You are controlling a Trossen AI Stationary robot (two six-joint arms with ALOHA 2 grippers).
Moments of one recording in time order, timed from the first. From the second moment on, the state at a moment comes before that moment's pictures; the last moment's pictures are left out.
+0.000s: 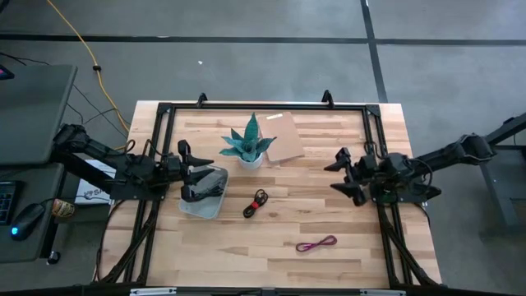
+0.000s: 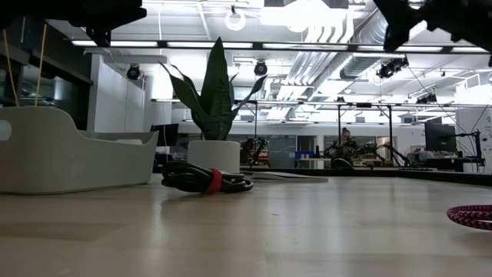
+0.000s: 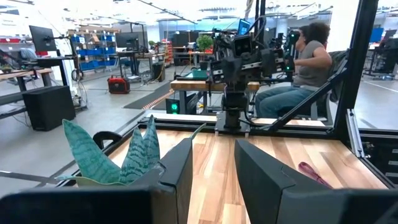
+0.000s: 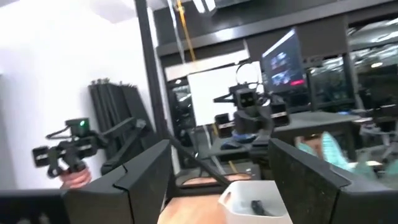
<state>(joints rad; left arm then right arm) -0.28 0.56 0.28 0.34 -0.59 0.06 0.21 0.70 0.11 0.96 0.01 0.15</state>
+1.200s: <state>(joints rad) -0.28 0.56 0.28 0.33 -0.59 0.06 0.64 1.67 1.21 -0.58 -0.04 0.66</state>
